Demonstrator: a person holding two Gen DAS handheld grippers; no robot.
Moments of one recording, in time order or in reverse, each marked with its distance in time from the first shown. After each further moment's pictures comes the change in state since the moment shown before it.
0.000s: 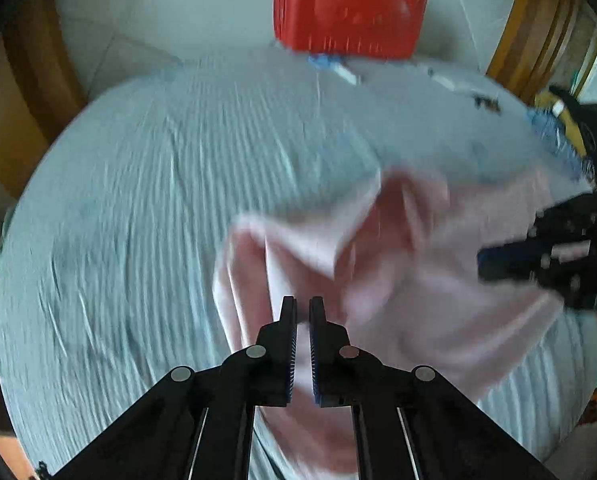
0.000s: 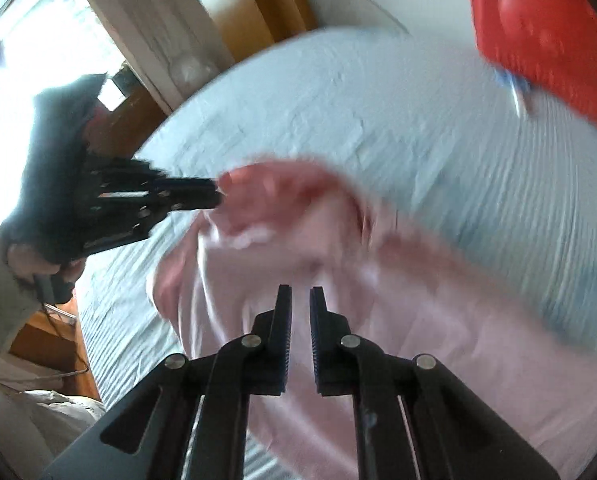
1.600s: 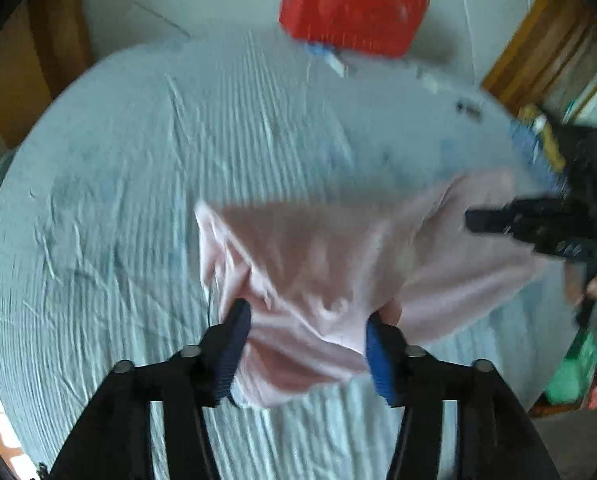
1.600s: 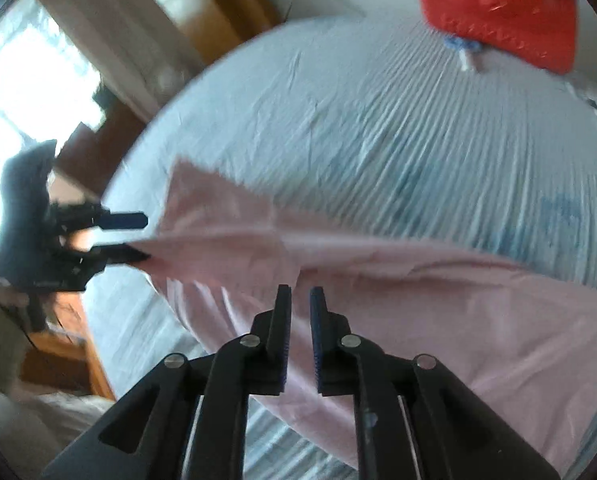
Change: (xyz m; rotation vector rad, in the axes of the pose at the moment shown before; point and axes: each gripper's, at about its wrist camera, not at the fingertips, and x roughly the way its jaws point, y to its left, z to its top) left arm -0.057 0.001 -0.009 -0.152 -0.003 -0.119; right arm -0.064 -0.025 -0.027 0.103 -0.058 0.009
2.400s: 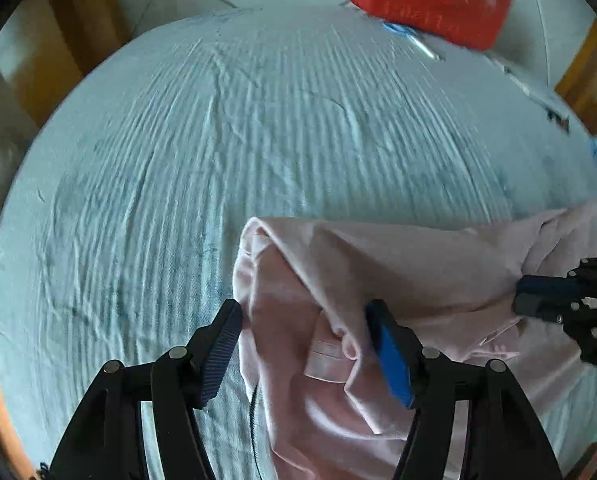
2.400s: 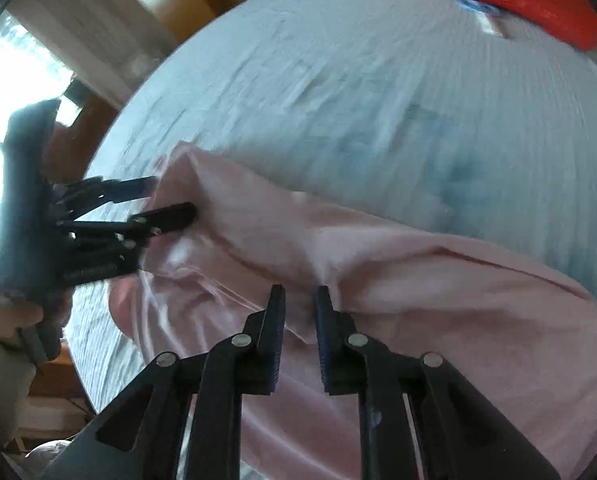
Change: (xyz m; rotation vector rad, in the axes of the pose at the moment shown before) left arm 0.099 0.036 0.040 -0.094 0.065 0.227; right arm 0.086 -0.002 0.023 0.020 0.149 -0.179
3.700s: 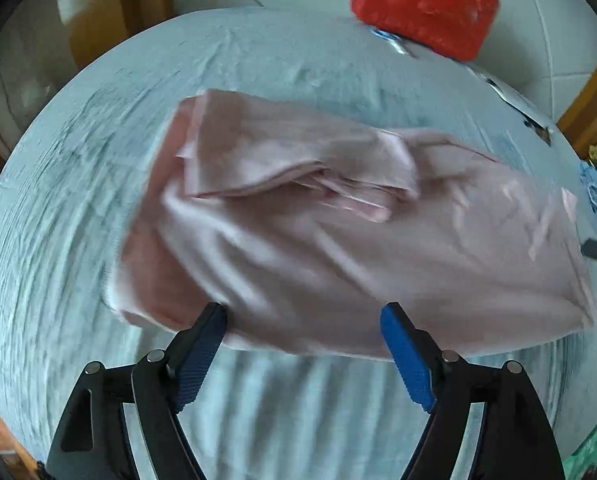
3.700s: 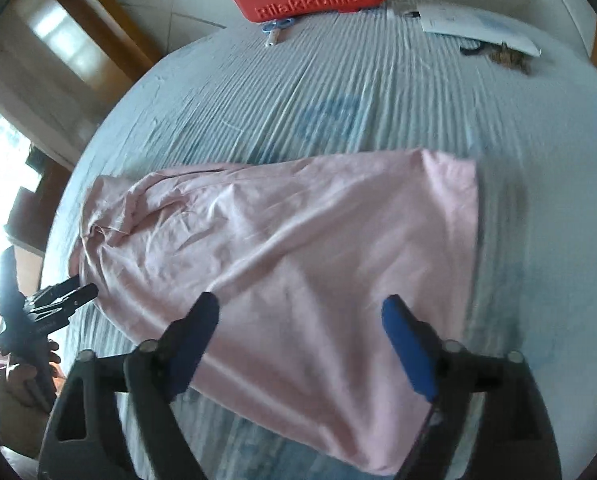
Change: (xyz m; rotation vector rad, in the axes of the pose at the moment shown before) left arm -0.032 -0.109 -0.109 -0.179 -0.071 0.014; right arm -0.117 -0.176 -0.120 0.201 -0.120 -0.015
